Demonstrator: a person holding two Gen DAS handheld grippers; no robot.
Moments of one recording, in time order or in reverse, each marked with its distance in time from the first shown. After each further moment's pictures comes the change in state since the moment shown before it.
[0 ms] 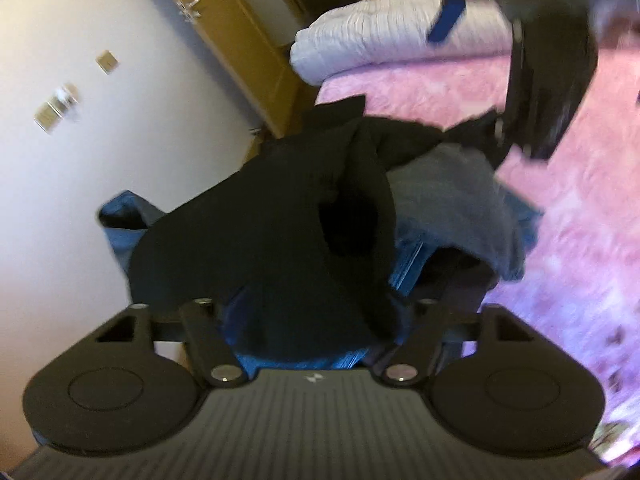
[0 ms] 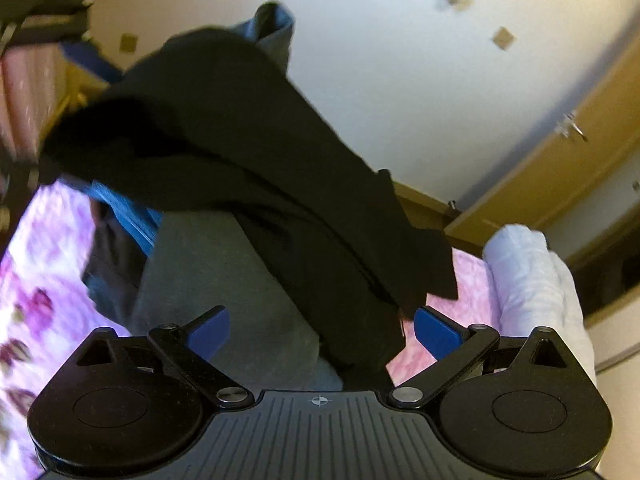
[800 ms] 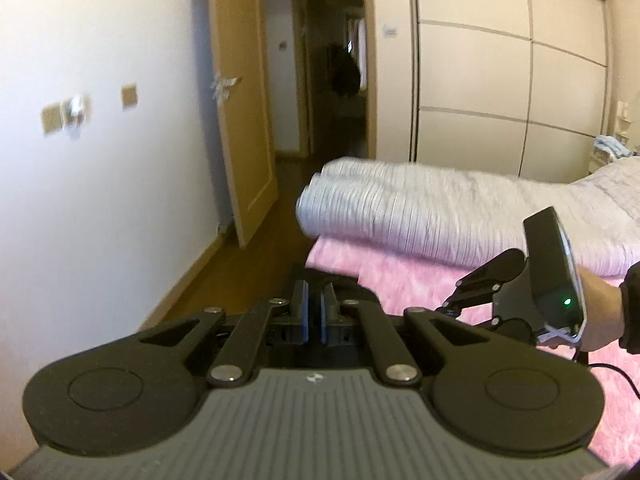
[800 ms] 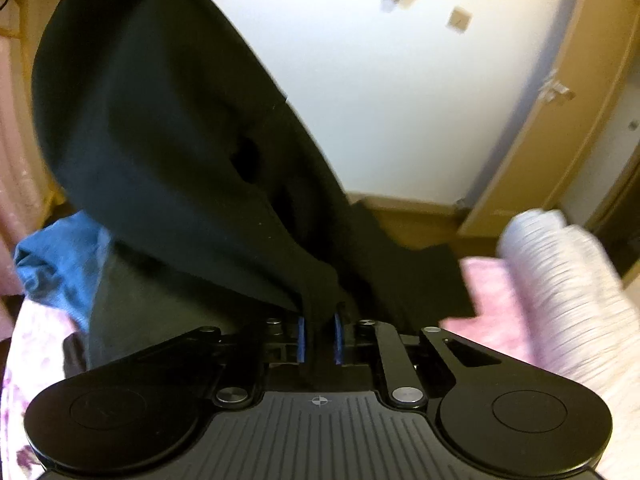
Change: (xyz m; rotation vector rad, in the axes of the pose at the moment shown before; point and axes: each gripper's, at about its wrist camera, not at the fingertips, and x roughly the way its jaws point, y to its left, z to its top) left arm -0.052 0.121 0.124 -0.303 -0.372 -0.161; right arm 0.015 -0.101 0.016 0.224 -0.115 0.005
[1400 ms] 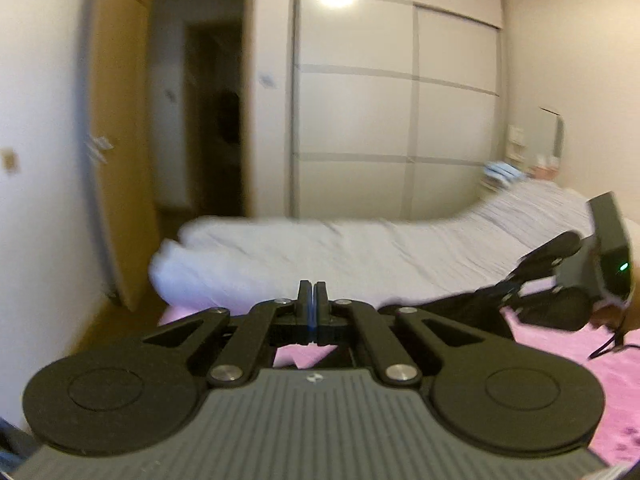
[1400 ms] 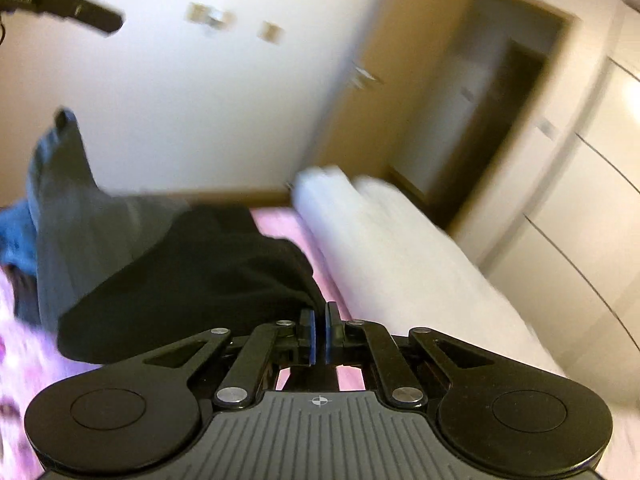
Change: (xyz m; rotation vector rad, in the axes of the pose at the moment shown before) left arm -0.006 -0.198 0.046 0.041 -0.069 -0.359; right arm -0.302 -0.071 -0.149 0.223 0.061 -0.439
